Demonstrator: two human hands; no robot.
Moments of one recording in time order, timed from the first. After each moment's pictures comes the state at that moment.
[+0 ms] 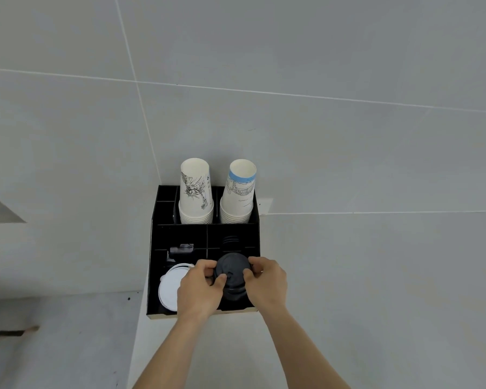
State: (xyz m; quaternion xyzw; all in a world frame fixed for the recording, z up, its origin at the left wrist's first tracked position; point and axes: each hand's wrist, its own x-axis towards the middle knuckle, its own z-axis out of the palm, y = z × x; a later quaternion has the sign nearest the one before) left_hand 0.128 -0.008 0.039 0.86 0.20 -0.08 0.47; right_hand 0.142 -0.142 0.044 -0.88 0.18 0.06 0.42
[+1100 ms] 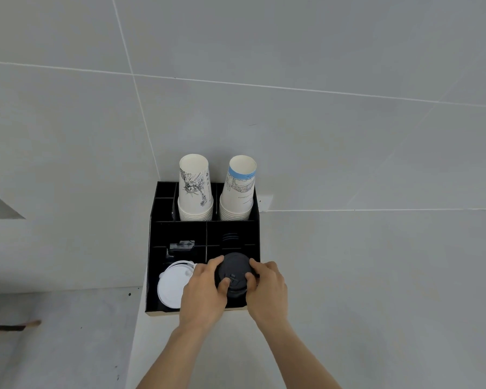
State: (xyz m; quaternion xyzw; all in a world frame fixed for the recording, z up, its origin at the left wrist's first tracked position) left_hand 0.123 -0.013 0.020 0.91 0.09 -0.07 0.39; right_hand 0.127 -0.146 0.027 -0.93 0.12 0.02 0.35
